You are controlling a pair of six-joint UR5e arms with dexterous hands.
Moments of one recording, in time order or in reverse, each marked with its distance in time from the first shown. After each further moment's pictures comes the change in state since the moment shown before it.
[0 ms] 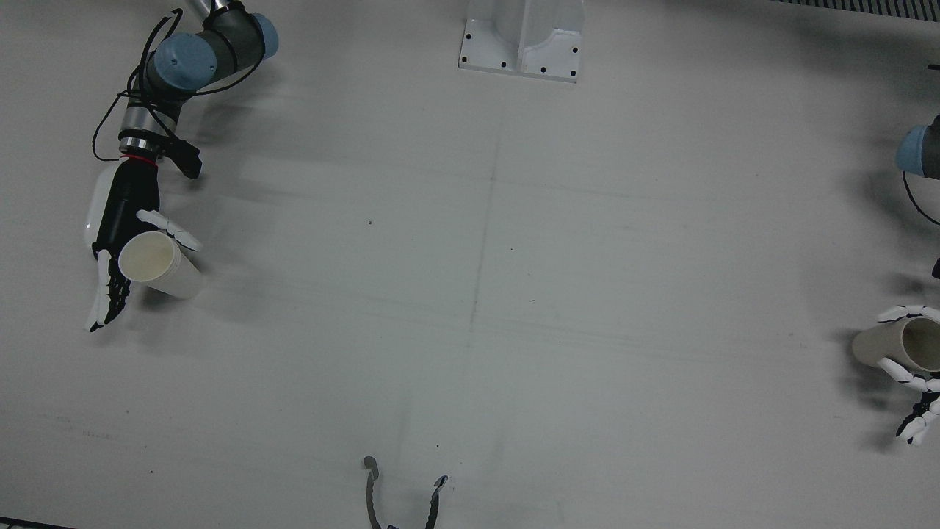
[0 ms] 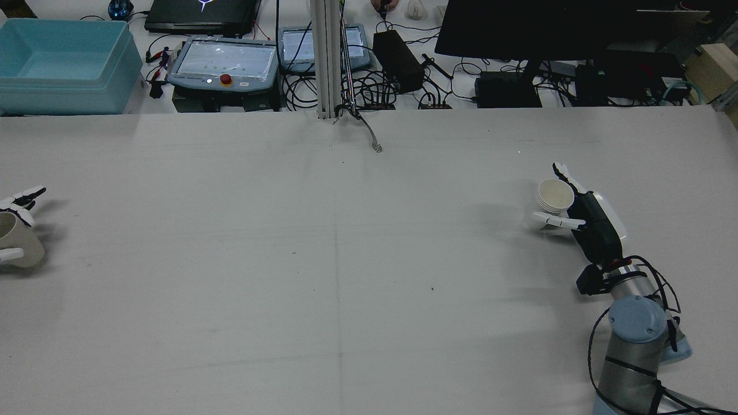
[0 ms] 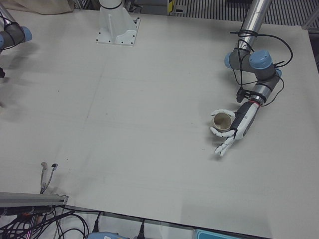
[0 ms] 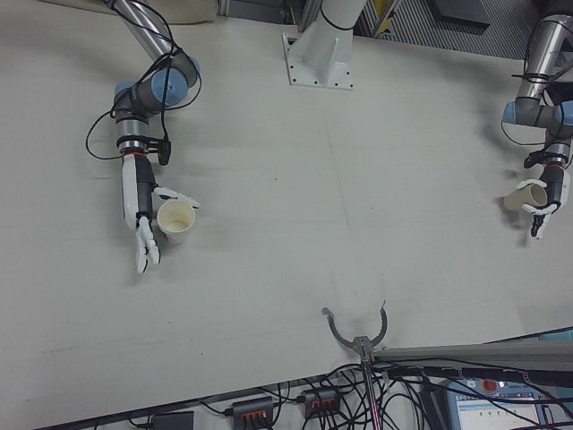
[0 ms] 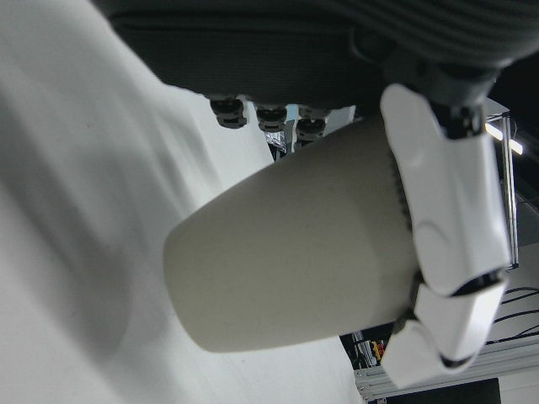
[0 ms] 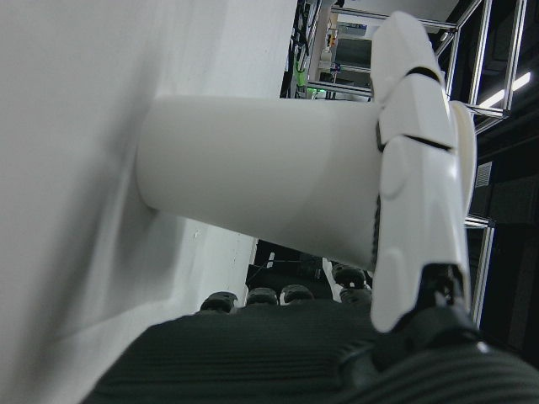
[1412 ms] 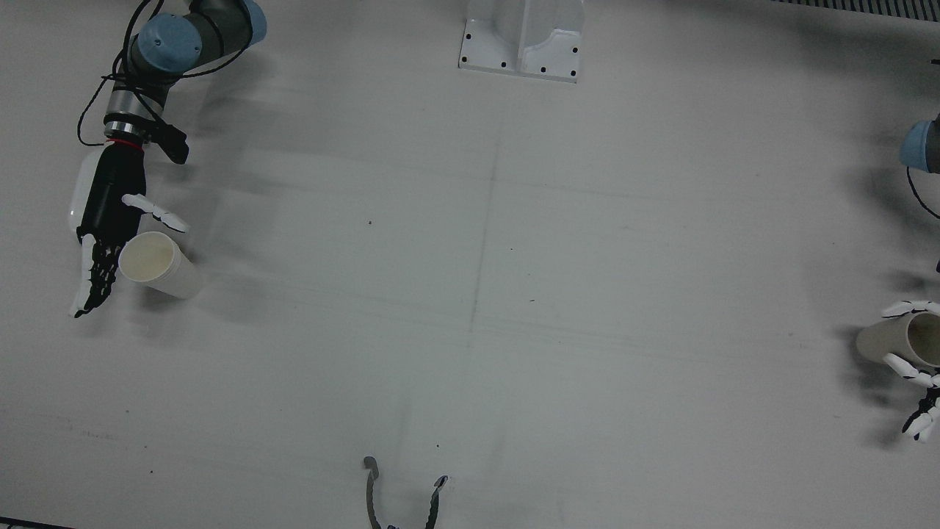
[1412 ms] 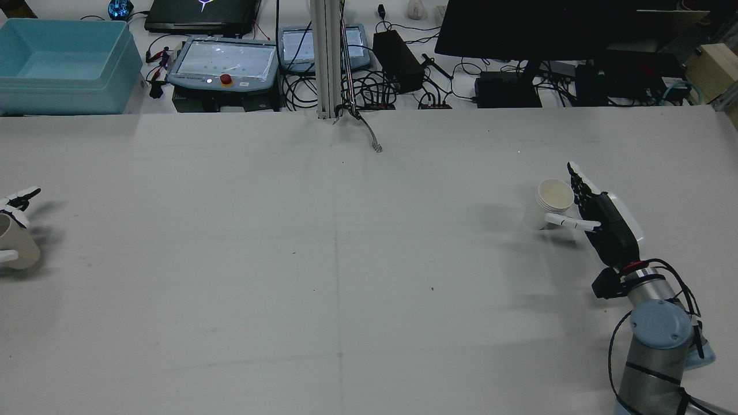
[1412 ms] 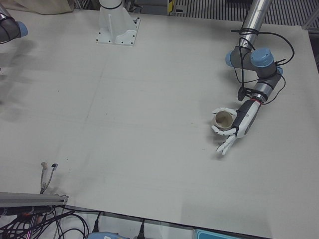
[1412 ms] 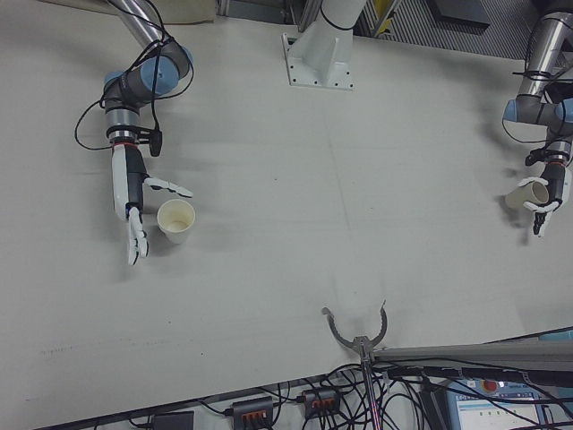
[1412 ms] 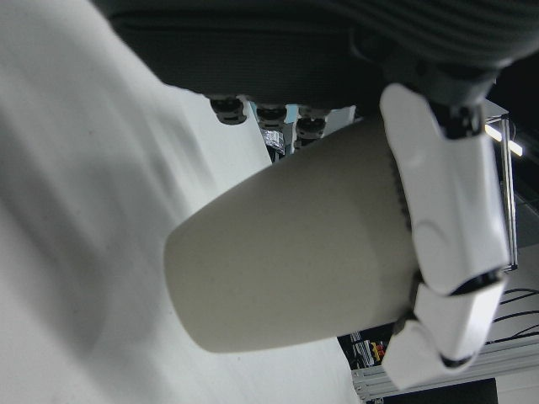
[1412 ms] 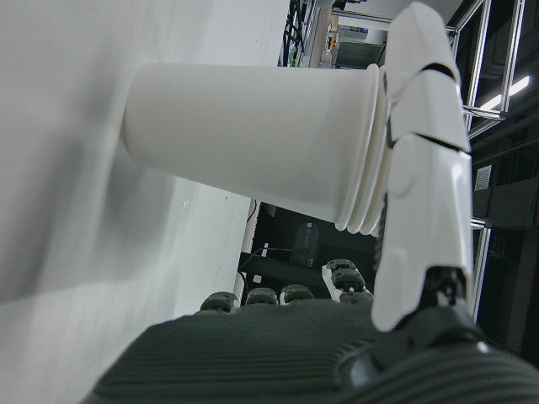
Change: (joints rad) left arm -0.002 0.020 -0.022 0.003 0.000 -0.003; right arm 0.006 -0.072 0.073 0.004 -0.011 -0.014
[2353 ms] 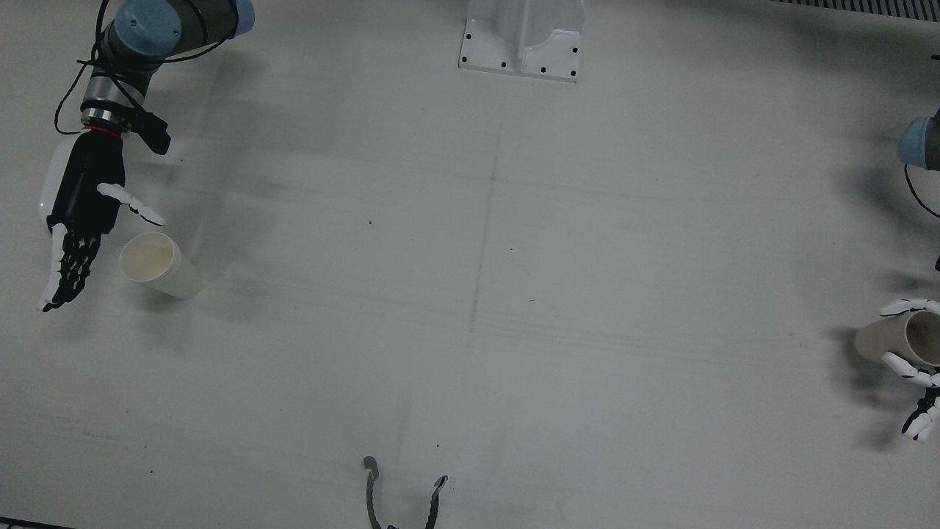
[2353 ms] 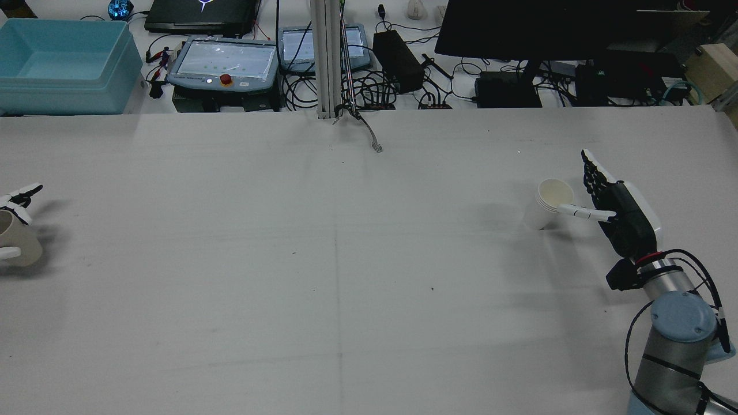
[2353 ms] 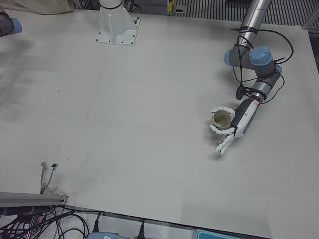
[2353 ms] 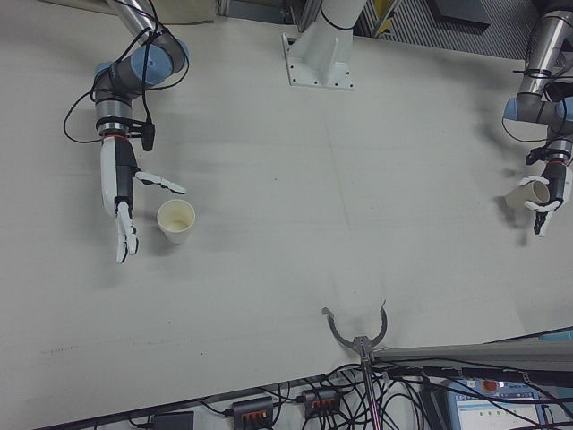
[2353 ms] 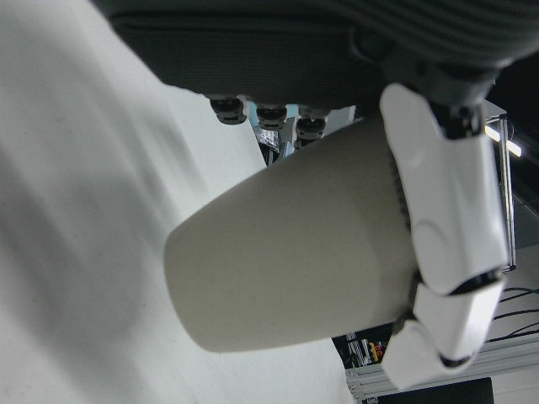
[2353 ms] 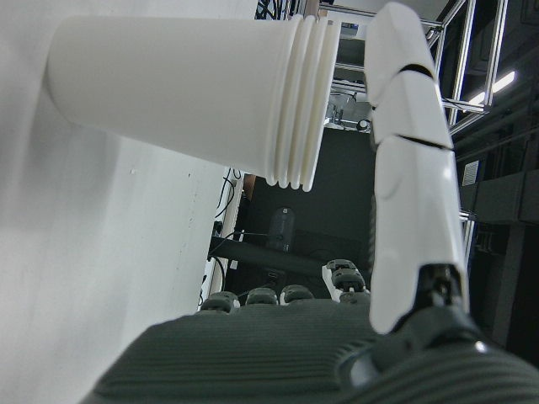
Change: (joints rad) left arm -0.002 0.005 -0.038 0.033 0.000 -0.003; right arm 0.050 -0.044 0.073 -0.008 -0.030 -0.014
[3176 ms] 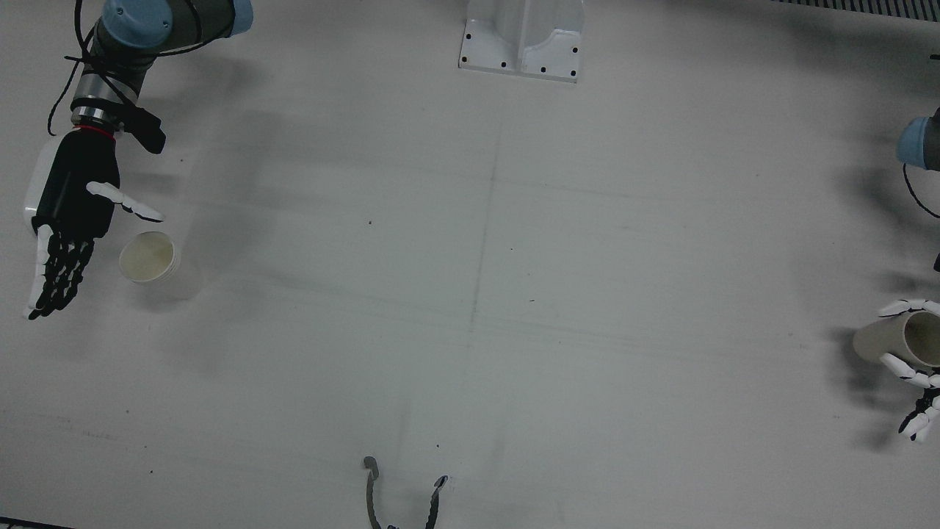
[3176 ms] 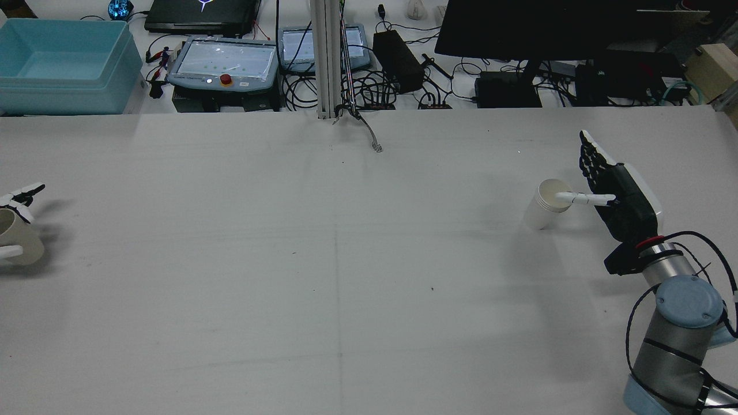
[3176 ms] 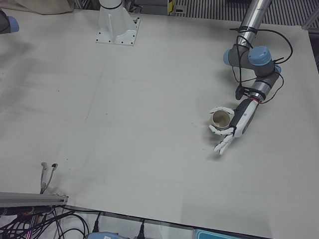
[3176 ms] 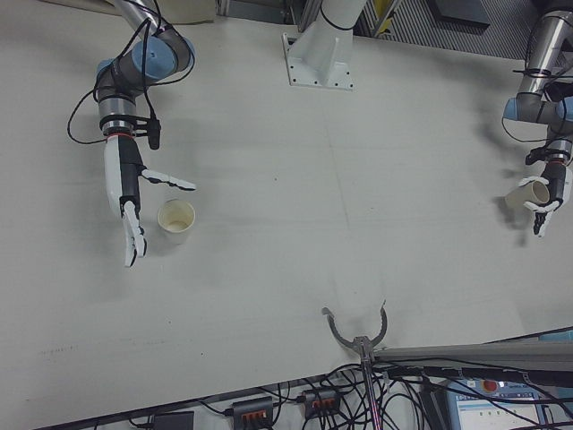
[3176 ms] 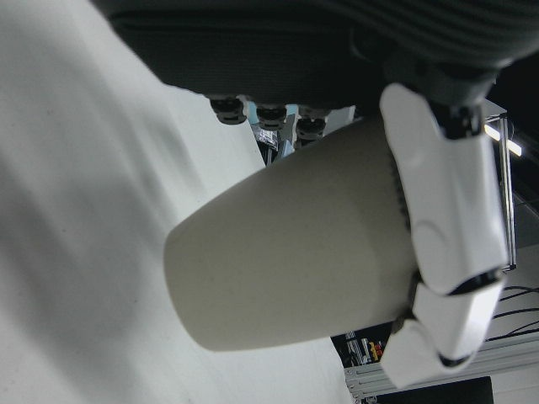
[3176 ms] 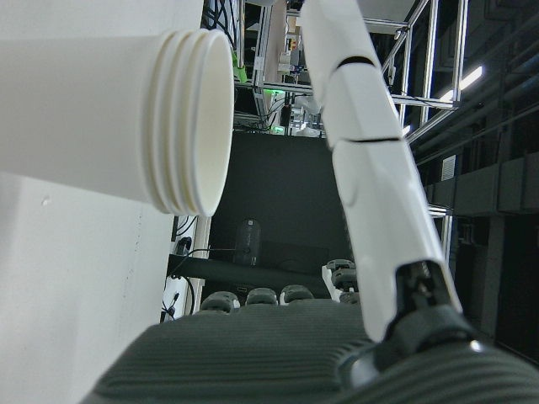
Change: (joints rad) left arm 0.001 -0.002 -0.010 0.012 0.000 0.000; right arm 0.053 0.012 0.057 -0.012 -0.045 0.028
